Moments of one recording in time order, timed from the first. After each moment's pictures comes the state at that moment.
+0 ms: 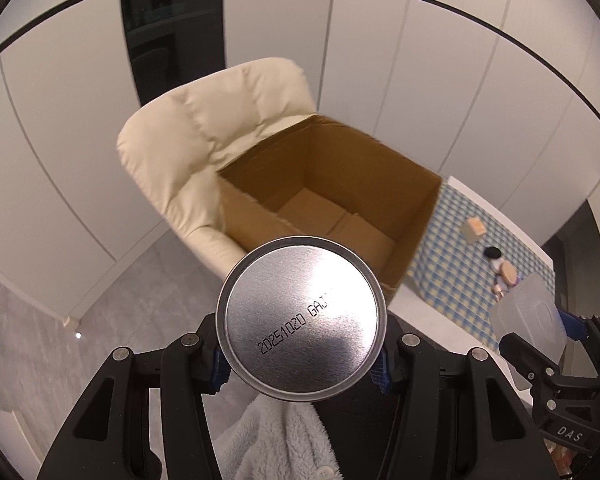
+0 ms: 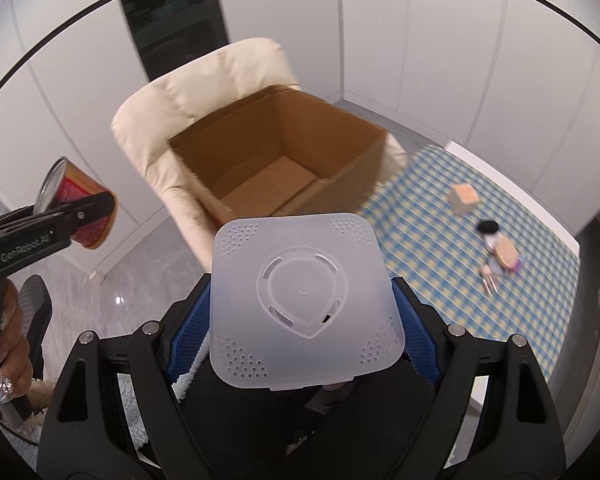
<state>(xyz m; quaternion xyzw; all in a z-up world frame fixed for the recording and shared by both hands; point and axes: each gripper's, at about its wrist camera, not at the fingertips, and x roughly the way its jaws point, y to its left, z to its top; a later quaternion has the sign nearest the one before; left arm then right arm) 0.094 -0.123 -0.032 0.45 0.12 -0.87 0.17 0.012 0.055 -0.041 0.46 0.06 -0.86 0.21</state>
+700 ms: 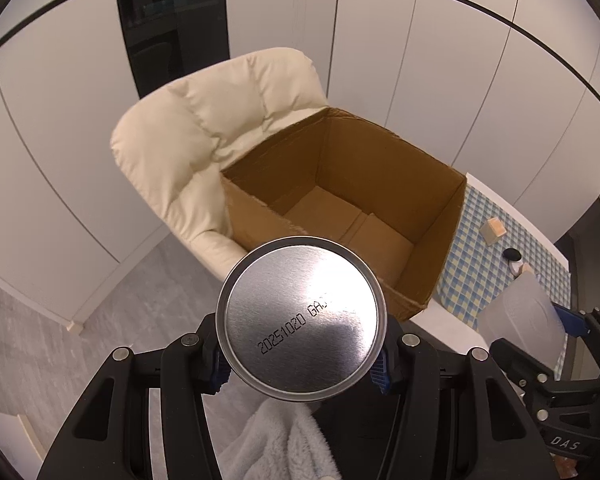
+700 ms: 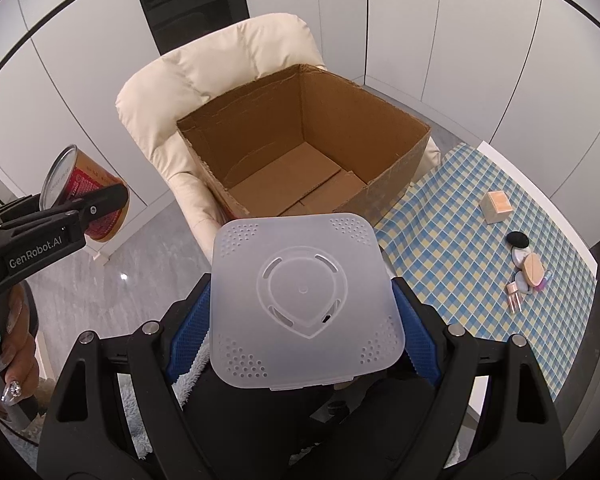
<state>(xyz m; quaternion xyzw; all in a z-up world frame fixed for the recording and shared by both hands) 0.062 -0.140 -0.058 0.46 0.12 -0.86 0.17 -0.024 0.029 -0.071 0.49 0.07 -0.84 0.22</state>
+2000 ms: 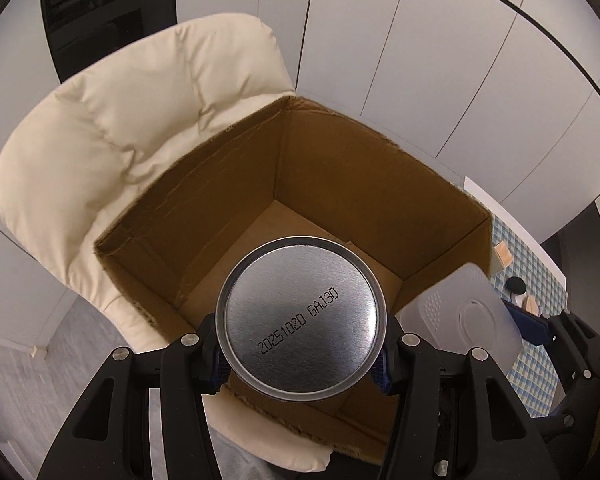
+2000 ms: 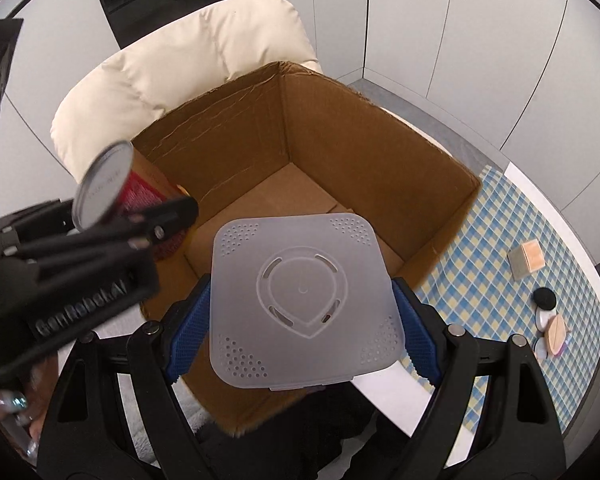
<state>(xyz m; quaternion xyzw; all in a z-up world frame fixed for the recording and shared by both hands) -0.110 -0.166 -0.131 0.49 0.14 -0.85 0.12 -0.181 -0.034 -0.129 0.51 0.08 -0.83 0.20</state>
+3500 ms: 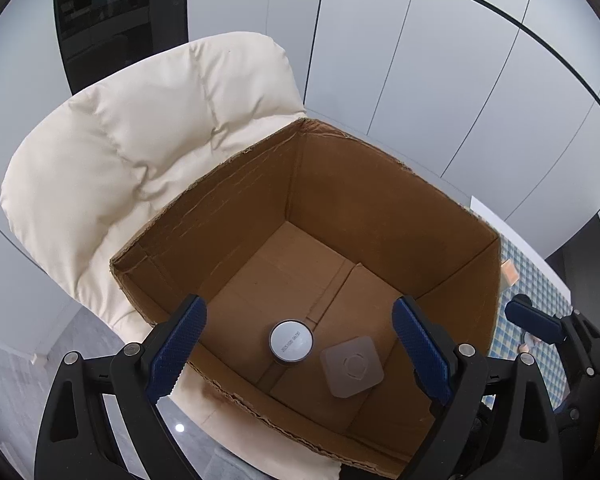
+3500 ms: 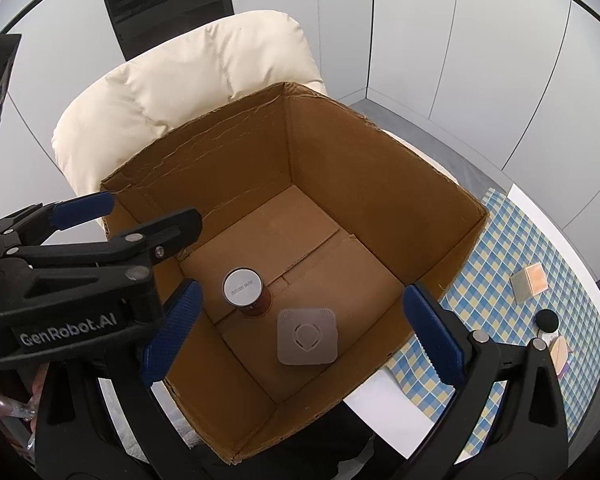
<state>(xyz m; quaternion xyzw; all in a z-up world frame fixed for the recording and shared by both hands) -0.100 -0.182 -0.124 0.45 0.14 -0.87 0.13 -0.181 -0.031 -0.131 0.47 0.08 -0.85 0.21</state>
